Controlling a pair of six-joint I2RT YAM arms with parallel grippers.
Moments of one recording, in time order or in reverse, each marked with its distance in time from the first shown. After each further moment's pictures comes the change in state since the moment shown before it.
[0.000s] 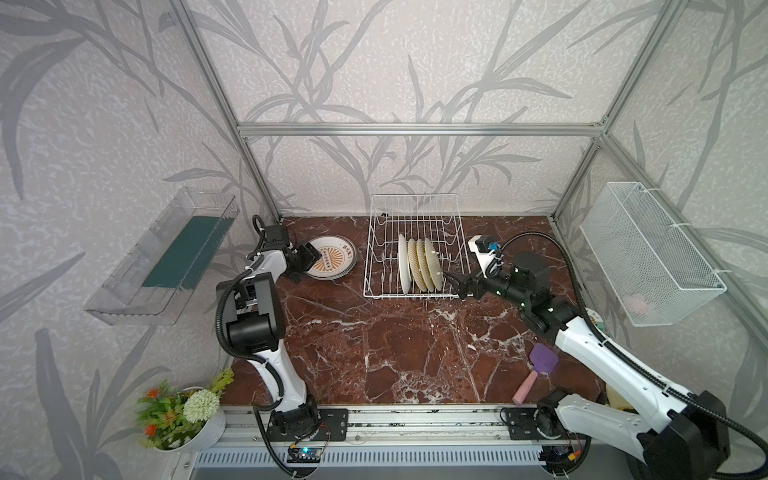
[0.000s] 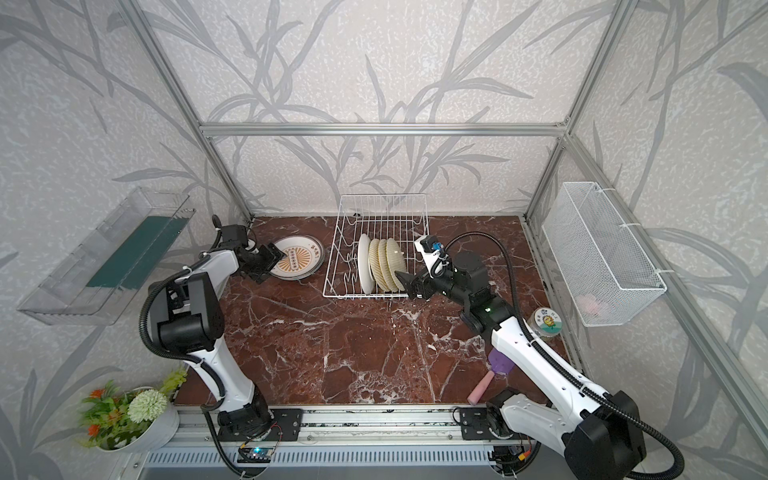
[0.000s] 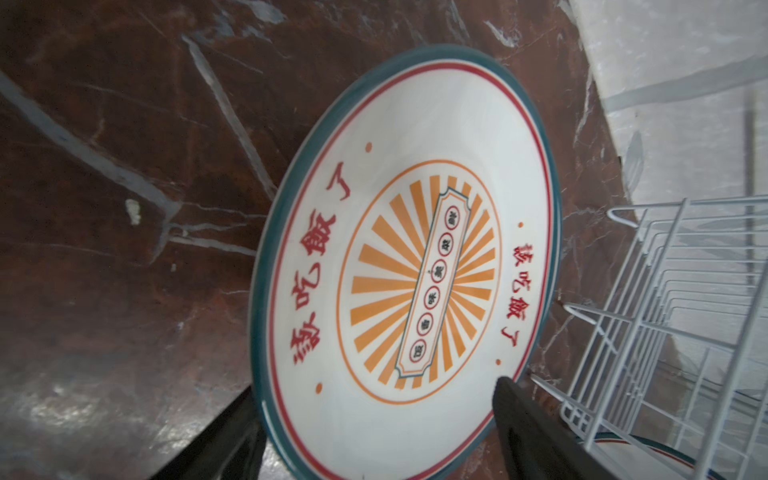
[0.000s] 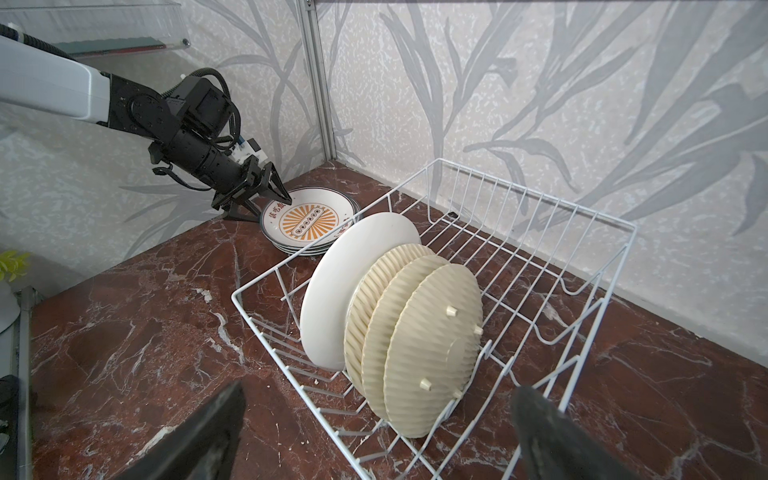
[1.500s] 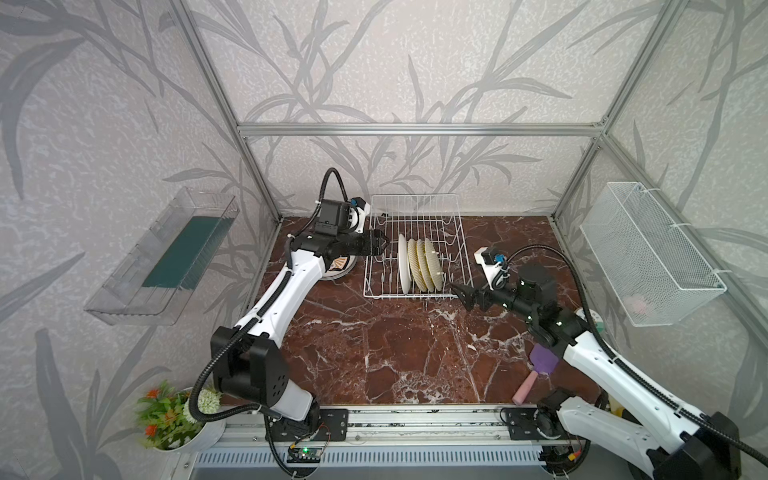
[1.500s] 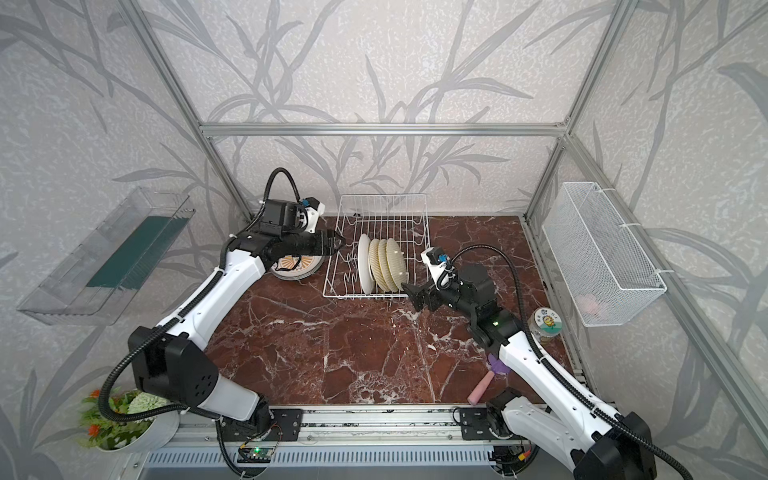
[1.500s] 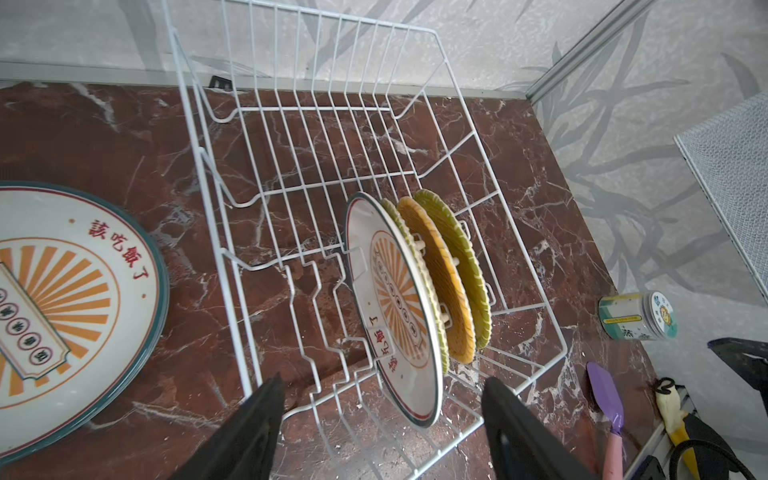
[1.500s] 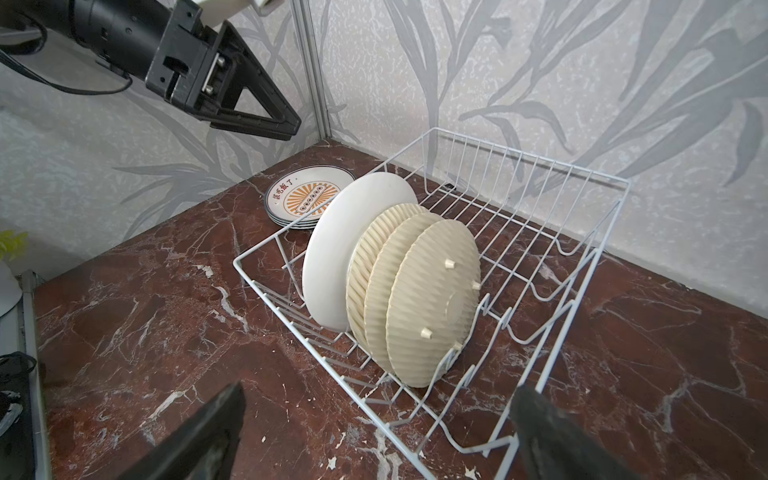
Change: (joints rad) left arm -0.521 -0.356 0.129 -0.166 0.044 0.376; right arm 0.000 -0.114 -0.094 -0.064 0.027 0.016
